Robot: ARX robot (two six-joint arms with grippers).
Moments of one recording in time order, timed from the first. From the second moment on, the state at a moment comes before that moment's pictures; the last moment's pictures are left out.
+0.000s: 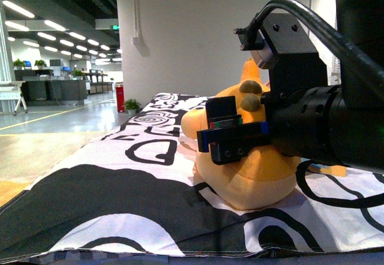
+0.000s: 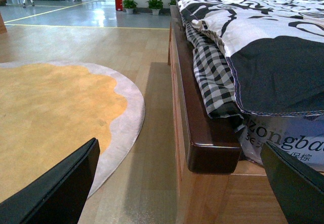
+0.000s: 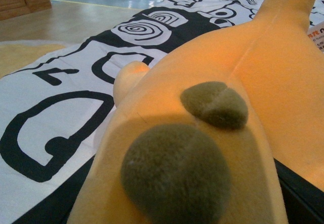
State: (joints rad) left arm 0.00 0.18 0.01 0.18 0.00 0.00; right arm 0.26 1.58 0.93 0.56 0.12 -0.03
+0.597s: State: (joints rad) left arm 0.00 0.18 0.01 0.18 0.00 0.00; right arm 0.22 1.44 0.90 0.51 0.04 0.08
